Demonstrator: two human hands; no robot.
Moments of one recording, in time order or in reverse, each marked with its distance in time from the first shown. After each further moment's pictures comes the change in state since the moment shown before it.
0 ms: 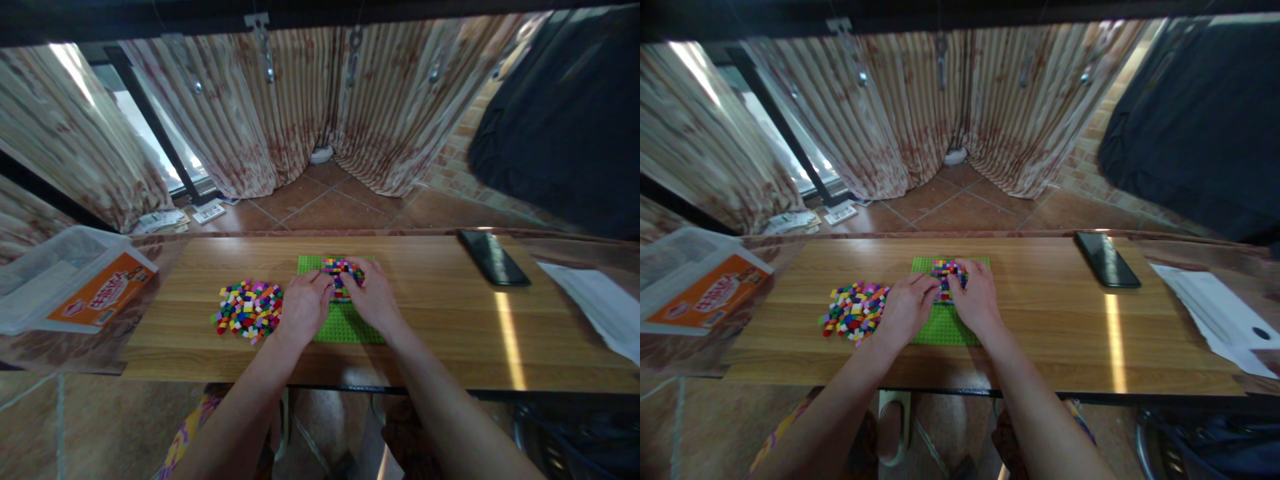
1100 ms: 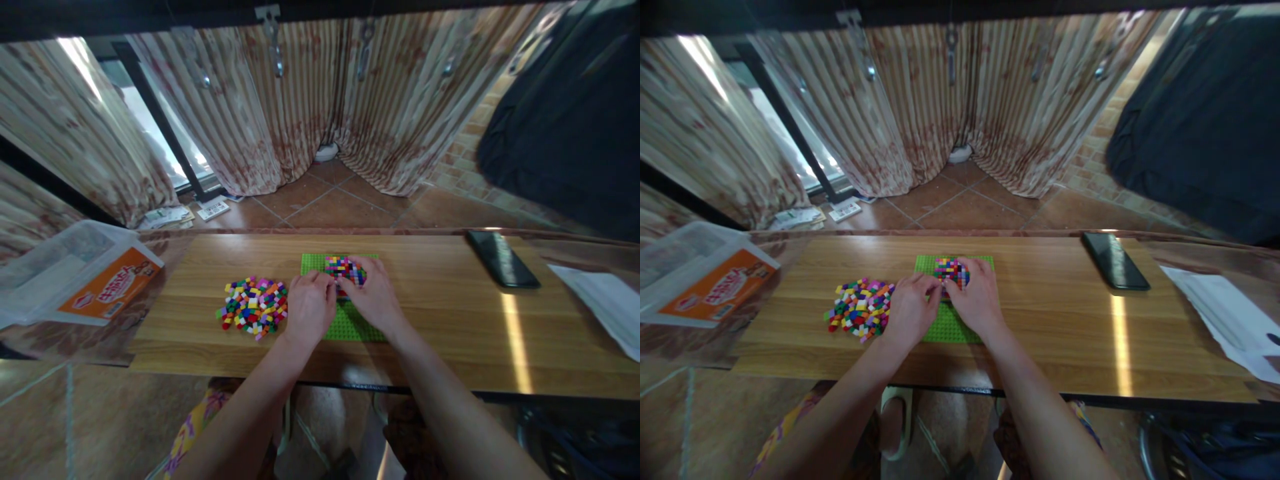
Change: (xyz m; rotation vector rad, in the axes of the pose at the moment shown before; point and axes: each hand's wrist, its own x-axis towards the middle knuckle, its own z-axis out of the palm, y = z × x) left_hand -0.005 0.008 0.005 0.059 0.072 -0.121; right_hand -0.003 -0.005 0.003 -0.010 -0.012 0.018
